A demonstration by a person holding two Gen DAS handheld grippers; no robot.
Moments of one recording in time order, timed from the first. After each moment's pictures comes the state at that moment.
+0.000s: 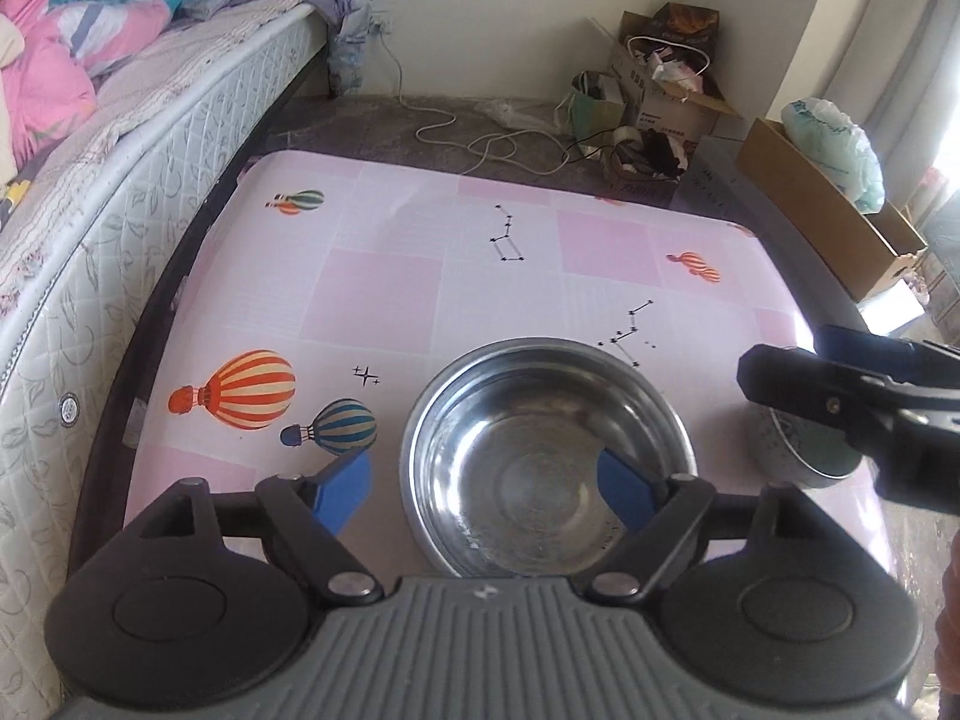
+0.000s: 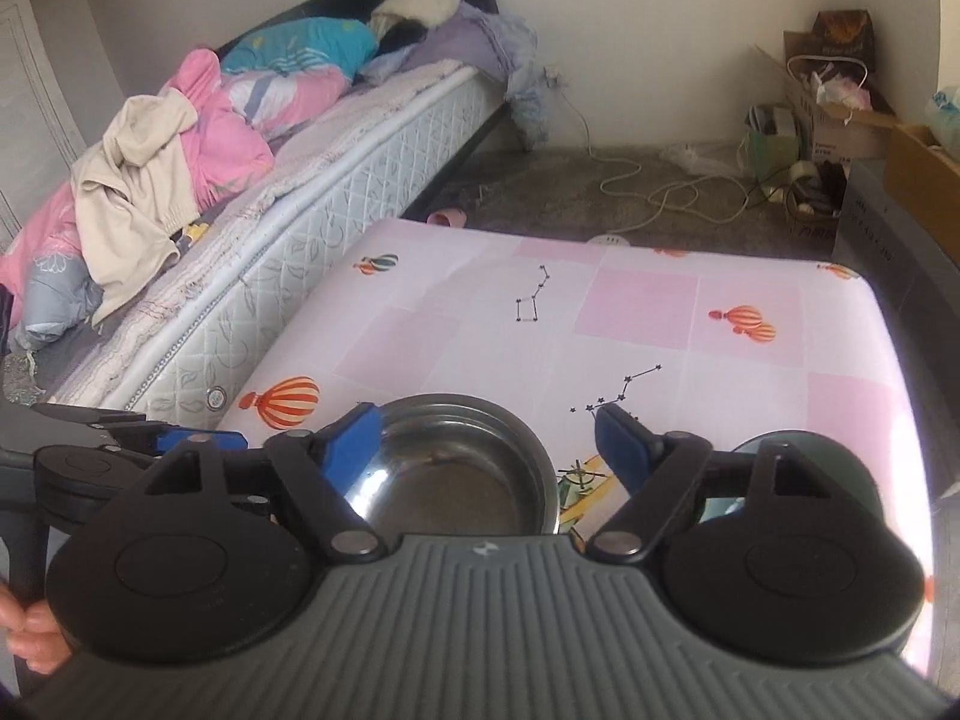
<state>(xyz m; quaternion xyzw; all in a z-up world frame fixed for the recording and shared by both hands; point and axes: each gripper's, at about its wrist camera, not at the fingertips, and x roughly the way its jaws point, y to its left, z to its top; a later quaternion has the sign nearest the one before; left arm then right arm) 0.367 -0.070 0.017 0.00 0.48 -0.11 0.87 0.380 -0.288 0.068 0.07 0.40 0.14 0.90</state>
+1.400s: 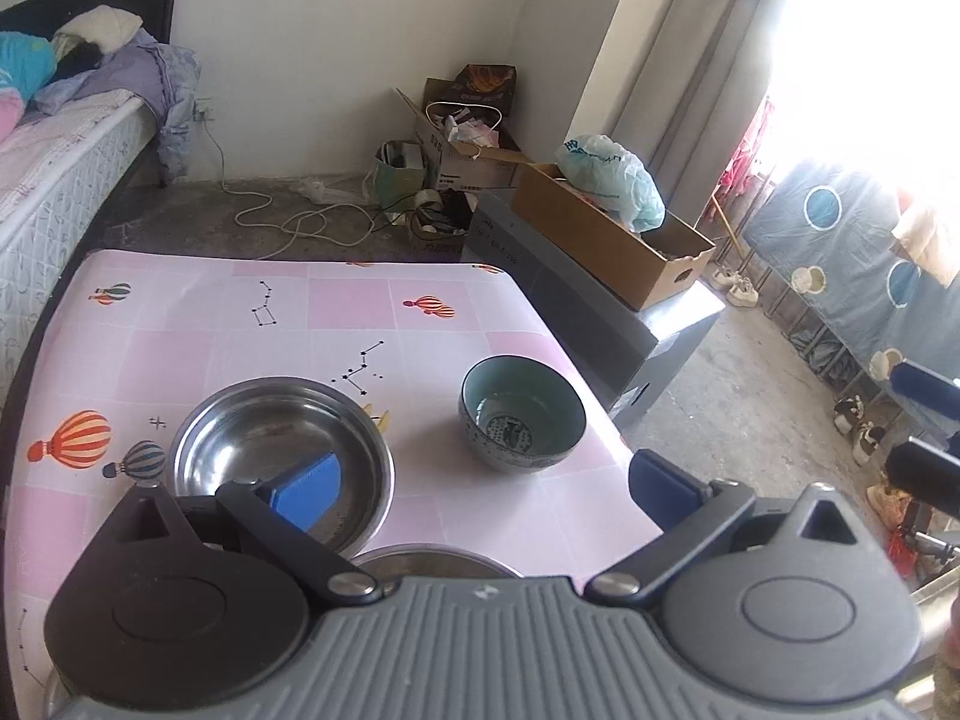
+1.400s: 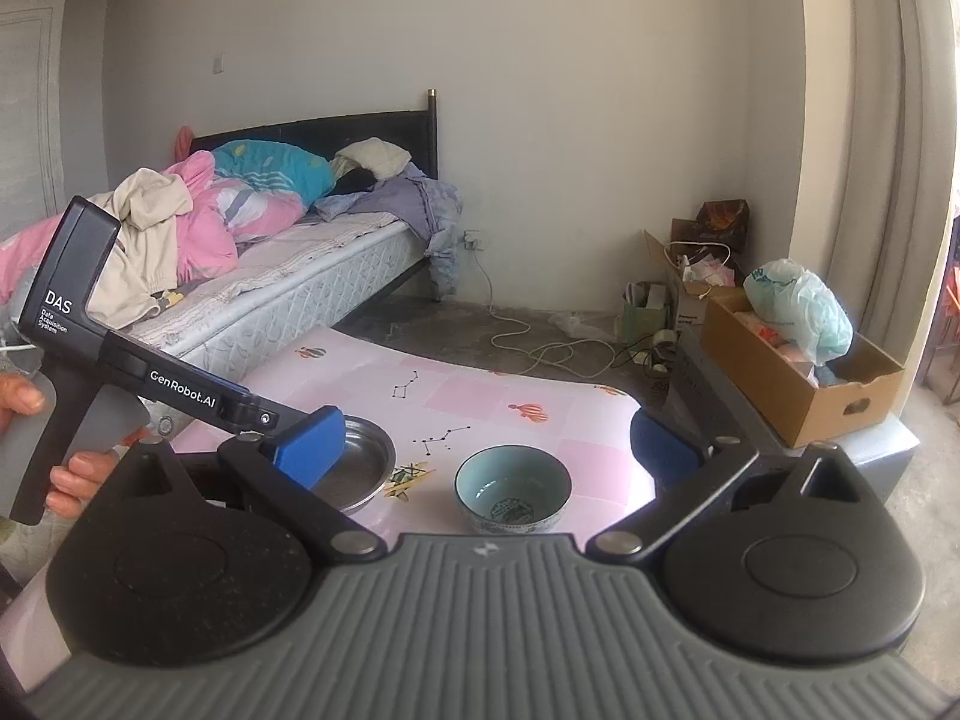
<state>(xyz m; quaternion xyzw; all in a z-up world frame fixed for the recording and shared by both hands) 0.274 -0.135 0.072 -0.03 0.40 -0.28 0.87 0.130 -0.411 0.197 -0.01 0.25 0.06 0.97</state>
